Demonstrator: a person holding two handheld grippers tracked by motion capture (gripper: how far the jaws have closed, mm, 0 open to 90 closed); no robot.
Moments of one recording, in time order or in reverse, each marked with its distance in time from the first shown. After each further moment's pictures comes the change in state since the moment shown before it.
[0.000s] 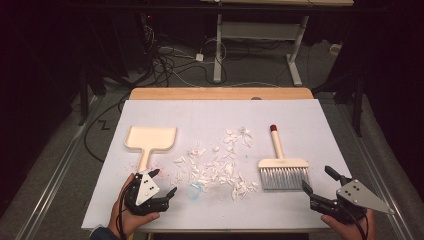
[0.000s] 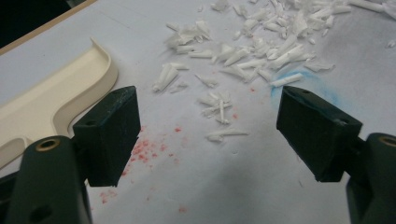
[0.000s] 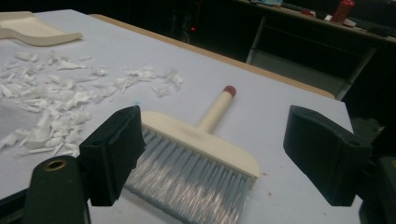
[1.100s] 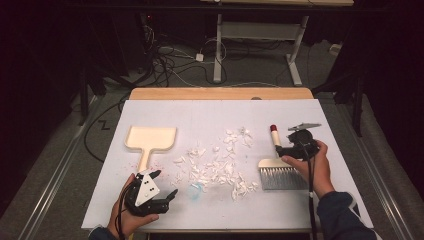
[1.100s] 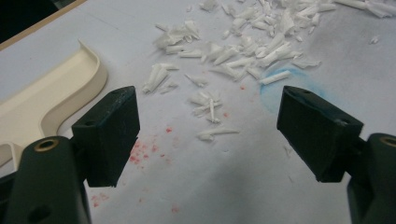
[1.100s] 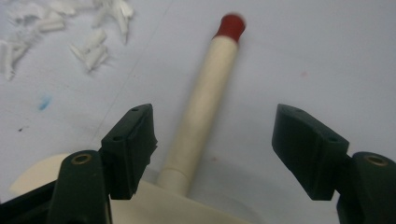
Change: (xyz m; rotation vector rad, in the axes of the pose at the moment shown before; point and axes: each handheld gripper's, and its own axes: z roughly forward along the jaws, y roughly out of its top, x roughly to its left) left arm 0.001 -0.001 -0.001 -0.003 -0.047 0.014; right arm -0.023 0.042 0.181 0.607 -0.004 0.147
